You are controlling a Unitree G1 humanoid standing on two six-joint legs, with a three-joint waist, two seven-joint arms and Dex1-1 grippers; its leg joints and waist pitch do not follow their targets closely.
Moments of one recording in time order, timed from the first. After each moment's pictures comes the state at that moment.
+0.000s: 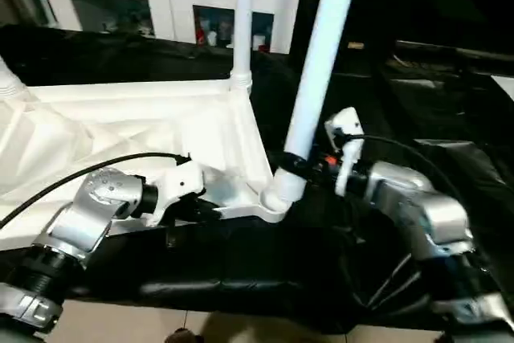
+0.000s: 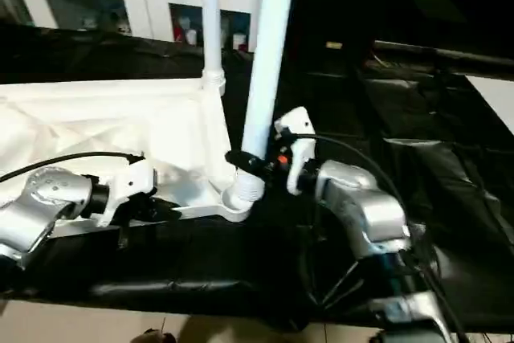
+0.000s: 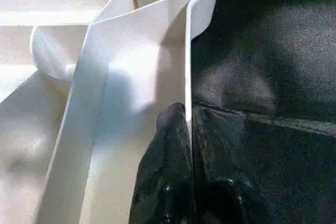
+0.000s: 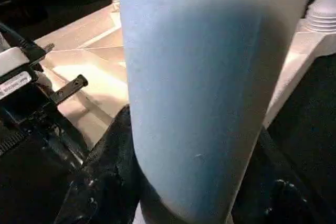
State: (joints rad) left arm -0.44 0.62 -0.34 0.28 -0.07 0.19 -1.18; right arm -0.48 -0.26 0.09 0.16 0.39 0.55 0.77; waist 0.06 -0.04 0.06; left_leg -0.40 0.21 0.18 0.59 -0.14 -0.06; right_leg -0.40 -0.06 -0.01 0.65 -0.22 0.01
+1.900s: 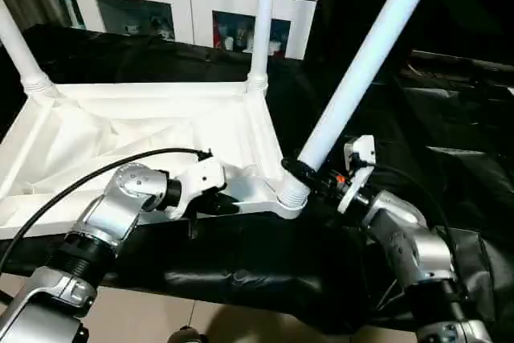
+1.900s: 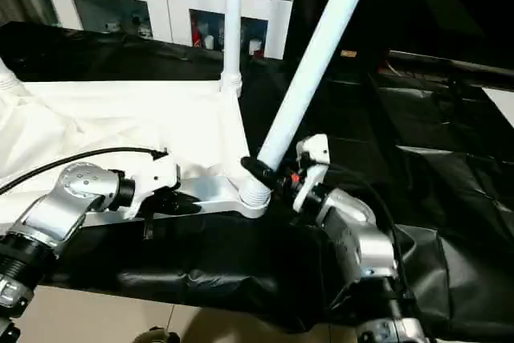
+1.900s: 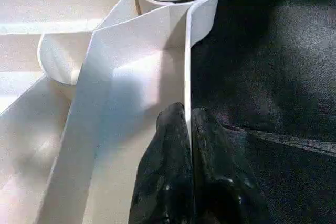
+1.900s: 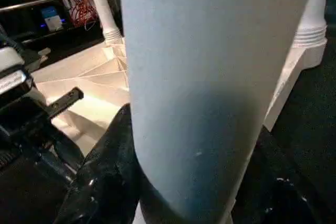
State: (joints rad) left arm -0.53 0.50 -0.34 0.44 0.00 0.11 -1.16; right arm -0.32 -0.17 0.02 0.33 0.38 0.15 0.80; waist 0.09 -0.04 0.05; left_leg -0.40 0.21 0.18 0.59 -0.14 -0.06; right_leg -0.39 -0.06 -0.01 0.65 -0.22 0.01
